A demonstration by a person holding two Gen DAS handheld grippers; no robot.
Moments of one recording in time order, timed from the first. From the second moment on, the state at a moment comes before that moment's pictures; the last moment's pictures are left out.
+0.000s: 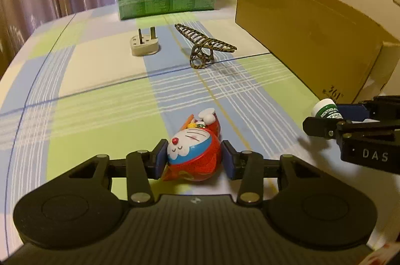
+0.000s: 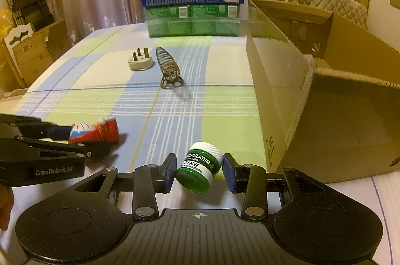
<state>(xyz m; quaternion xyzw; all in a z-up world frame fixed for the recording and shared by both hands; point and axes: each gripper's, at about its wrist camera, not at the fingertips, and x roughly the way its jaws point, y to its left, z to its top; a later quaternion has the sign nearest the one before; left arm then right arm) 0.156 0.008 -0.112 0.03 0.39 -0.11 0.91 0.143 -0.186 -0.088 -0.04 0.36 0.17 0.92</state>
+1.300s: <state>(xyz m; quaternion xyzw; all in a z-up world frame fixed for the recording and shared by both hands) 0.062 -0.027 -0.015 -0.05 0.37 -0.08 0.92 0.071 -0.224 -0.005 -0.02 0.30 0.18 0.94</state>
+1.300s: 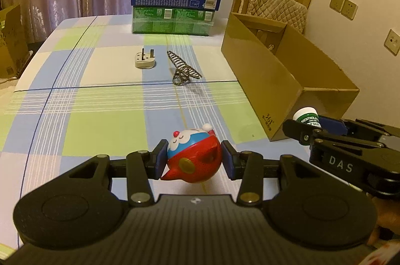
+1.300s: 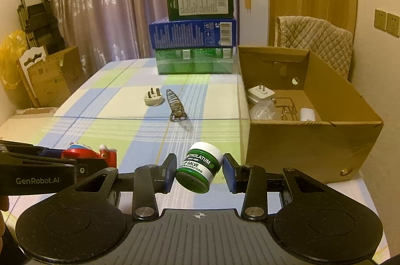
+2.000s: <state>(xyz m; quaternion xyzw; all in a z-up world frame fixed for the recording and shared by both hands) 0.055 -0.045 0.005 -0.07 0.36 -0.11 0.92 0.065 -0.257 0.009 0.00 0.30 0.16 0.94</state>
